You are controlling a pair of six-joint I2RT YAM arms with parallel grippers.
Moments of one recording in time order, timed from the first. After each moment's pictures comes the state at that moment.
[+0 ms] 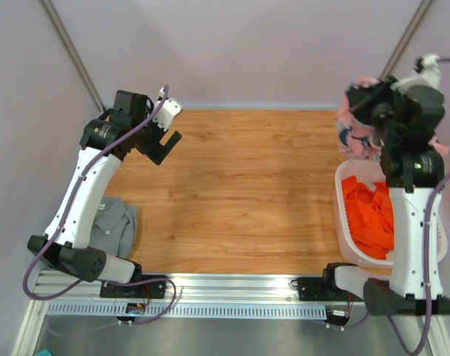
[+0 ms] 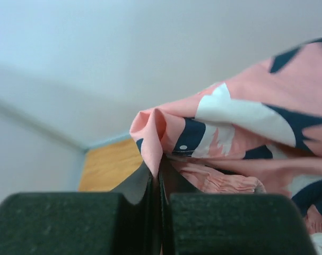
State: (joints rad) left arm -0.31 1.43 1.73 -1.13 0.00 0.46; right arm -0.11 1.11 1.62 -0.64 -0.03 0.62
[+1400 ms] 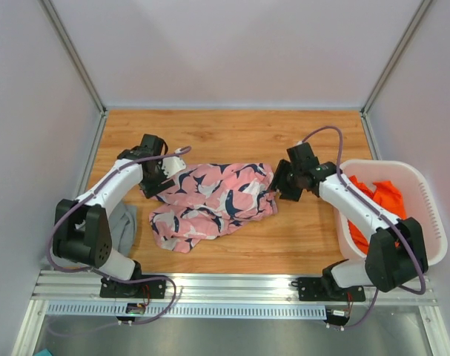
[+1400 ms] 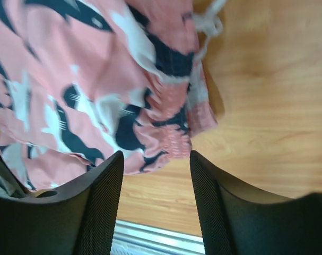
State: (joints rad) left arm -0.23 1.50 1.10 -0.80 -0.17 0.81; right arm 0.40 1.37 1.04 -0.65 -0.07 0.78
